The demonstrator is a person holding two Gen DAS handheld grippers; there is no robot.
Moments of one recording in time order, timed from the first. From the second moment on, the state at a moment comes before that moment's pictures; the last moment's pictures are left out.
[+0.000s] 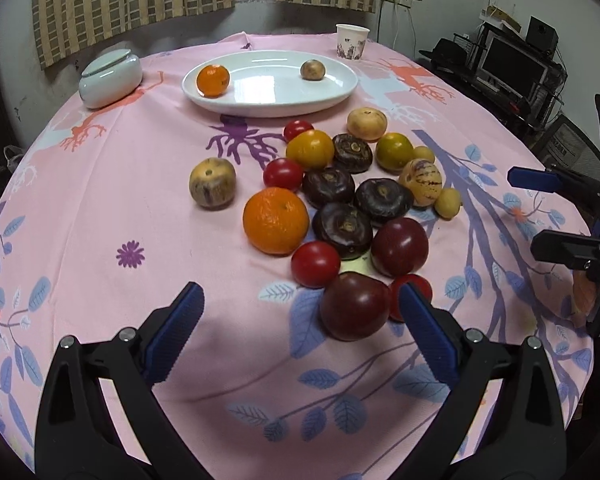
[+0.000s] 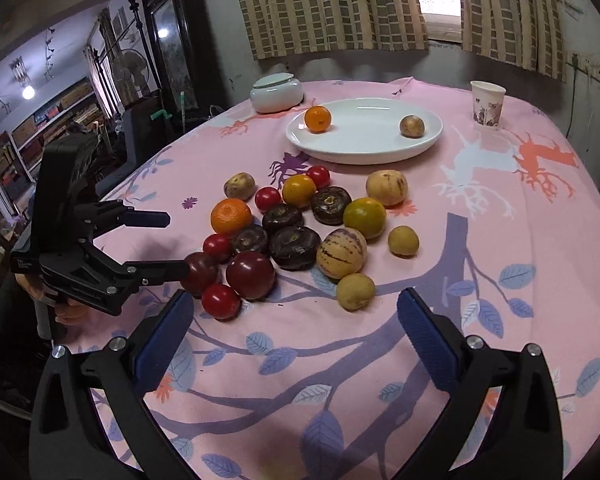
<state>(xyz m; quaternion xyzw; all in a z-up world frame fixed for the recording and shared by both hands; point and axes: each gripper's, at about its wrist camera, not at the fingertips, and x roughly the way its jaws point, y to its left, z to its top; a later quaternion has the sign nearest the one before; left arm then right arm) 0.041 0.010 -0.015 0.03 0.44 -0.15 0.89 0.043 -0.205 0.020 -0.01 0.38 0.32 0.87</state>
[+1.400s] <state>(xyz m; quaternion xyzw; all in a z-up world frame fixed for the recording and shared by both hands) 0.023 0.008 -0.011 0.05 0.40 -0.21 0.89 0.045 -0.172 0.010 -0.02 0.44 0.32 0.84</state>
